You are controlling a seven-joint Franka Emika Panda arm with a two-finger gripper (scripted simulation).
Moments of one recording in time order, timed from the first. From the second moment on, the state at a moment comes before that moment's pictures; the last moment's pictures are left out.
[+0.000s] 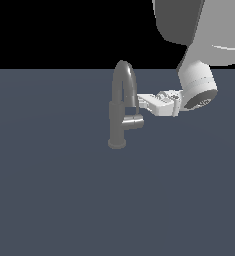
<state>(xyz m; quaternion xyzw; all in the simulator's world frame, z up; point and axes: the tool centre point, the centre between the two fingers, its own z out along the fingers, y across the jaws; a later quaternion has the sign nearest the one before) 0.082 -0.069 0.162 -0.55 0.44 0.55 0.44</state>
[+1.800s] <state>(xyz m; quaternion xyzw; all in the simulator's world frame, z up) 0.018 -0.082 0.158 -0.56 0.44 0.55 0.44</state>
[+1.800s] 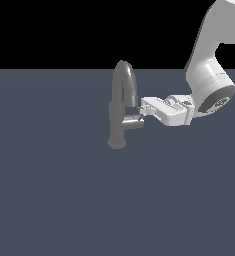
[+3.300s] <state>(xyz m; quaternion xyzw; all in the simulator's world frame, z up) 0.014 -0.093 0.099 -0.57 0.43 0.54 0.45</state>
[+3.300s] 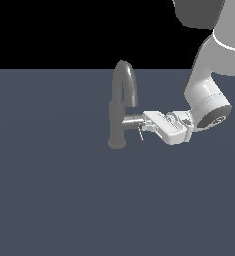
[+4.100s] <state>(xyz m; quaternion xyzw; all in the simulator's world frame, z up) 0.030 -0.096 0.066 -0.56 0.44 0.54 0.45</state>
